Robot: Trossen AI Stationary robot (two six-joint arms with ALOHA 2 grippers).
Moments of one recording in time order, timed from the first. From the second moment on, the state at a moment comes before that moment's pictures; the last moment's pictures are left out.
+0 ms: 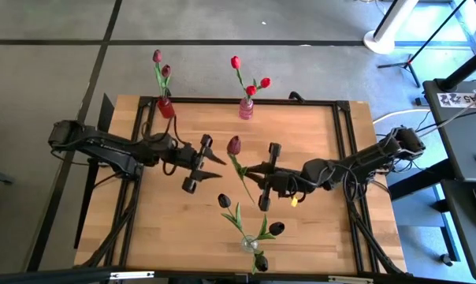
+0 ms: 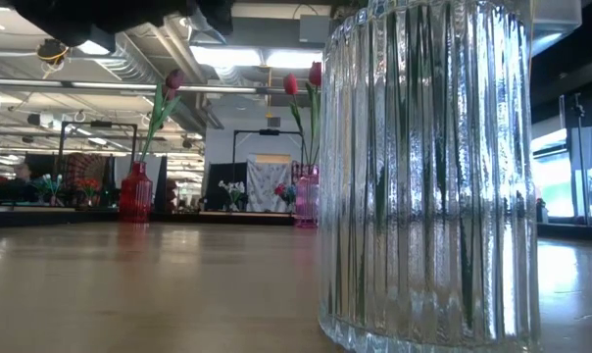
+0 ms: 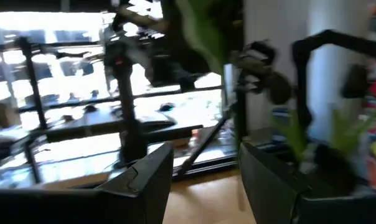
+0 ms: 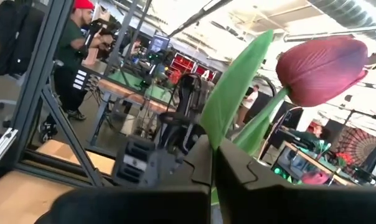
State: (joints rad) left arm -0.02 1.22 0.53 0.86 0.24 0.05; right arm 0.37 1.49 1.10 0.61 0.44 -0.53
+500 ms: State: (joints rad) left arm 0.03 1.36 0.62 1.00 0.31 -0.09; right arm 0.28 1.52 1.10 0.63 0.35 -0.52
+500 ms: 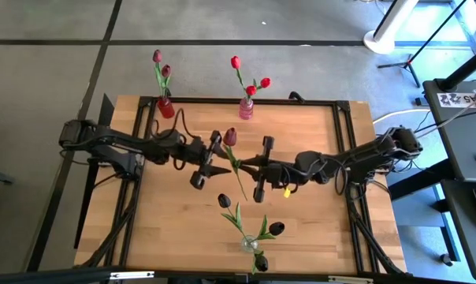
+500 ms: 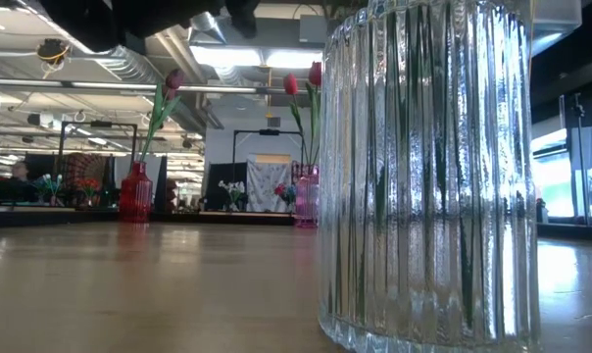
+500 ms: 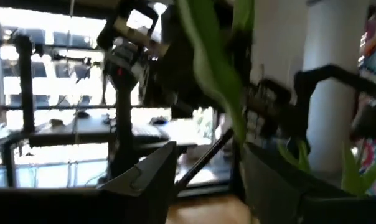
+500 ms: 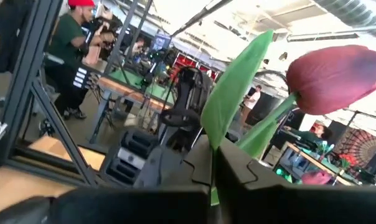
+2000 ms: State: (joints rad) left arm -0.01 1.11 0.67 0.50 -0.16 0.17; right arm 0.41 1.52 1.17 0.57 0.85 -0.64
